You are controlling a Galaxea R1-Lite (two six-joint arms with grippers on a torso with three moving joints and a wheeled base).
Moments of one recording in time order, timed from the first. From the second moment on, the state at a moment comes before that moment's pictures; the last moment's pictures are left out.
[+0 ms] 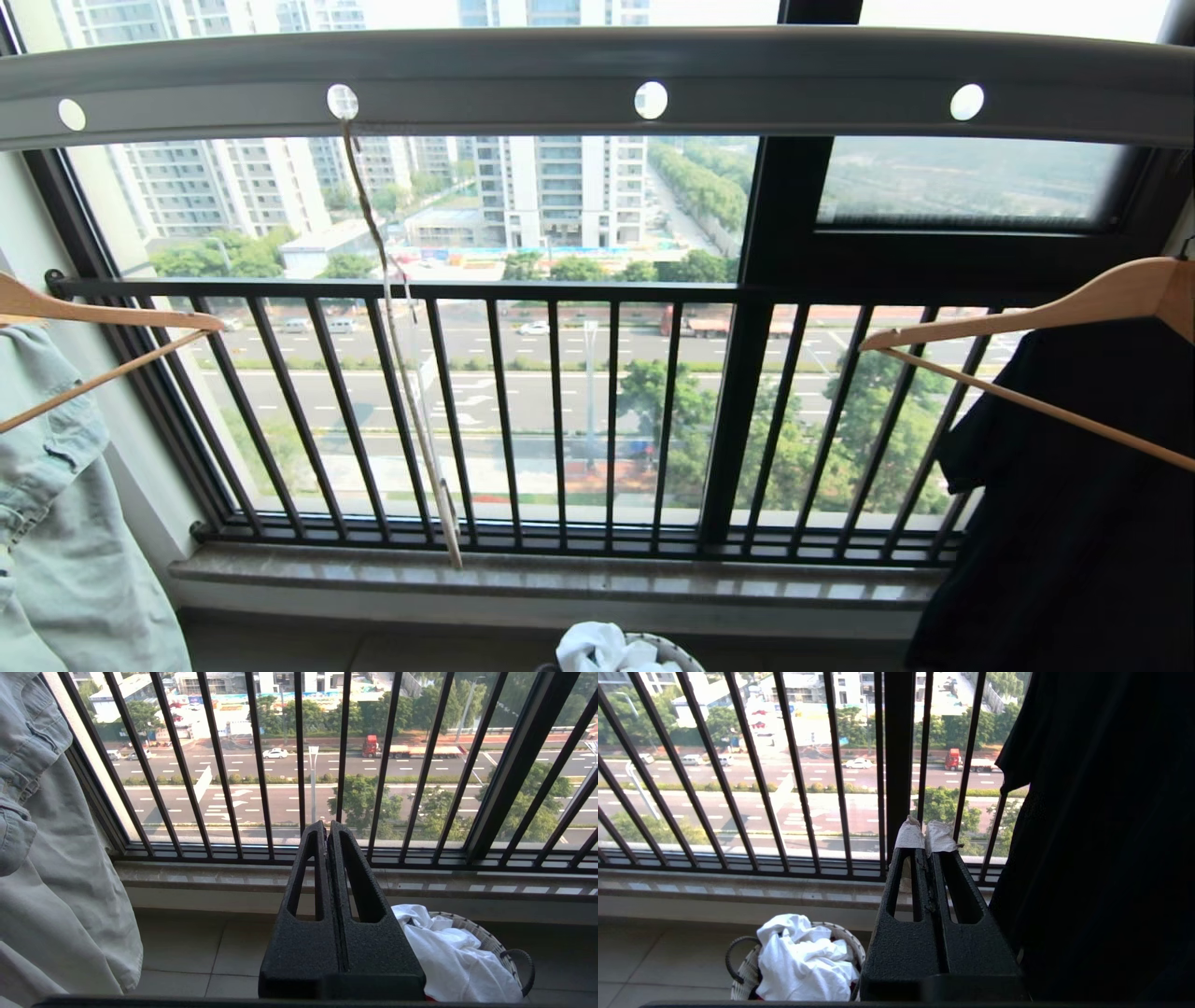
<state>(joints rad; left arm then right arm) -0.01 0.00 -0.01 0.03 0.00 0.01 0.01 0.00 0.00 0.00 -0.01 0.01</state>
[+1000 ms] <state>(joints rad) -0.01 0.07 -0.17 -0.04 0.00 0.01 0.01 0.00 0.00 0.00 -0.01 0.01</state>
